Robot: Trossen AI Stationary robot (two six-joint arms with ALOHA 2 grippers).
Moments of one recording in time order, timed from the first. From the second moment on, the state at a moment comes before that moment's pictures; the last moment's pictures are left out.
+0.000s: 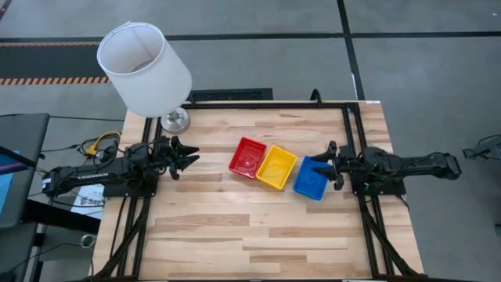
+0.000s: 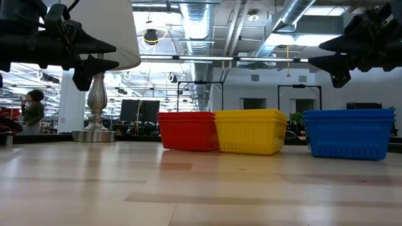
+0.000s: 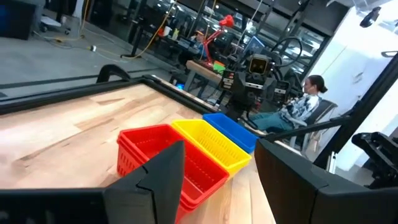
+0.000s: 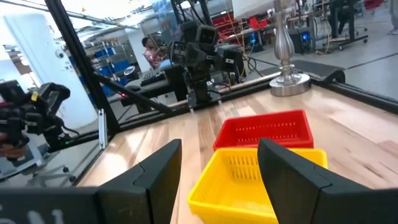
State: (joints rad) left arm 0.24 0.23 0.01 0.25 0.04 -0.46; right arm 0.00 0.16 0.03 0.17 0.06 0.29
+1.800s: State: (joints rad) left arm 0.24 0.23 0.01 0.04 -0.12 -0.46; right arm 0.00 0.12 0.01 0.04 0.06 0.35
